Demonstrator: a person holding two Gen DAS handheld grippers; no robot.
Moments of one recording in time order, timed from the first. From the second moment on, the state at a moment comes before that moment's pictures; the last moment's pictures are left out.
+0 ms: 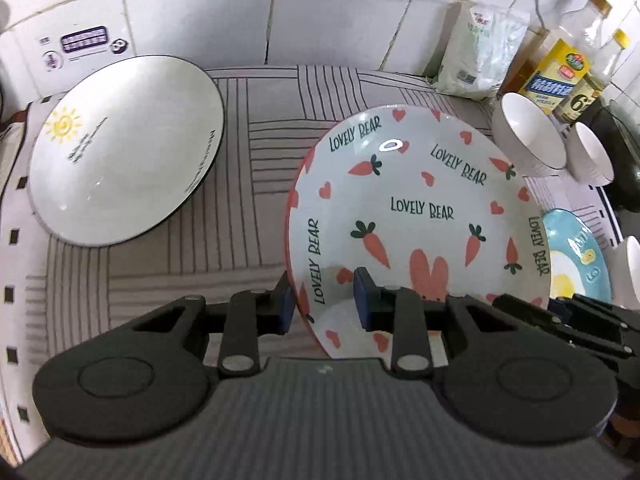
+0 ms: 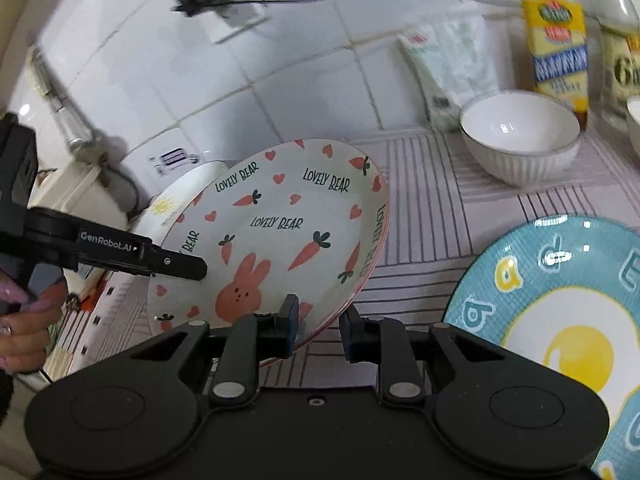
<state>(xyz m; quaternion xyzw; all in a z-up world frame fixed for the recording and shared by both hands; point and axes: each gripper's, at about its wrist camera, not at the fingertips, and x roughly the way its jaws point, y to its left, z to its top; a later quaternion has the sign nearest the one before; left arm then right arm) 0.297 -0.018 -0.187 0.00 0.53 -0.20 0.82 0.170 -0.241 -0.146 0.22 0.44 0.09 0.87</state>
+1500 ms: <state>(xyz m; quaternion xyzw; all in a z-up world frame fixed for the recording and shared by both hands) 0.204 -0.084 -0.123 0.02 0.50 -0.25 0.83 0.097 -0.300 -0.046 0.17 0.39 -0.01 0.90</state>
